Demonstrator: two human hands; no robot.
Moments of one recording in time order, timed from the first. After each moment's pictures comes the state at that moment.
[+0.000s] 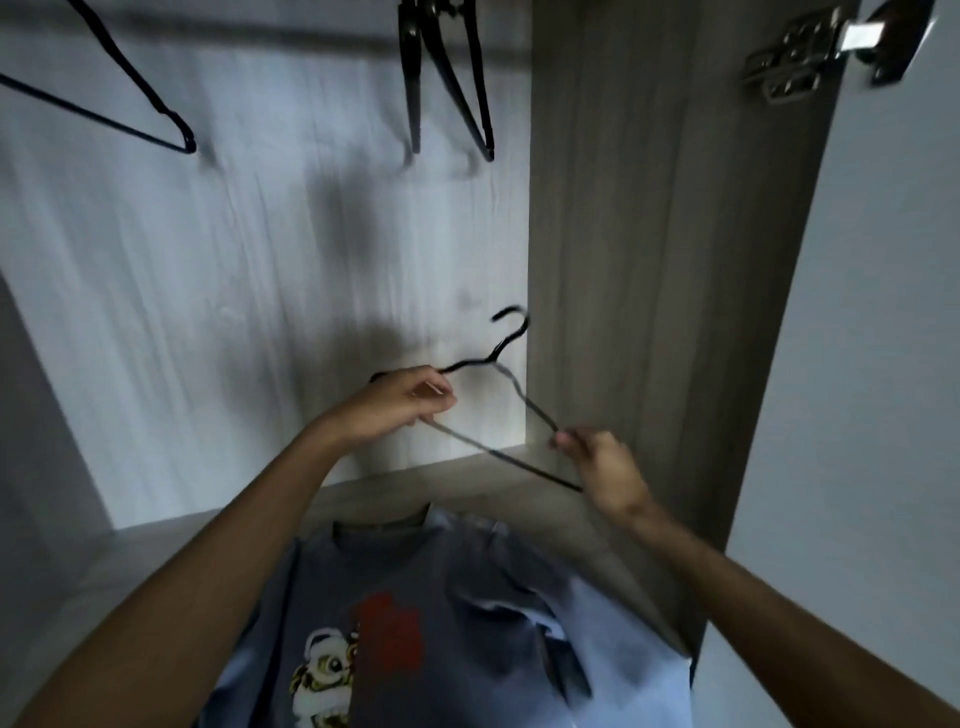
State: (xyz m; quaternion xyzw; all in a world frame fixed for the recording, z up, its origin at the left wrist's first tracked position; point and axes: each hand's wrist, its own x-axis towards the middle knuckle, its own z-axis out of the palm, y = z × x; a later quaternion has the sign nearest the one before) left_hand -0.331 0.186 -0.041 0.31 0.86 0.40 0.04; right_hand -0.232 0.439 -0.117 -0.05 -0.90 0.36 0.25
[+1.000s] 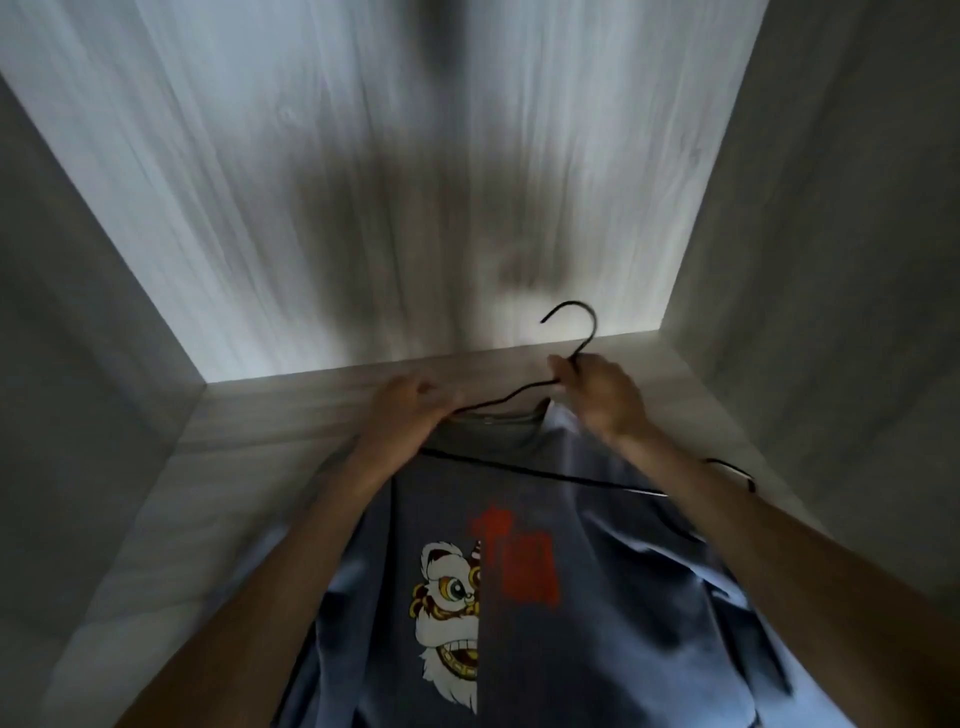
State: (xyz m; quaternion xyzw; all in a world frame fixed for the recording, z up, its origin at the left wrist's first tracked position) left_hand -0.428 0.063 -0.238 0.08 0.90 0.42 -0.03; right_hand -0.428 0.307 -0.229 -0.04 -0.95 0.29 0.09
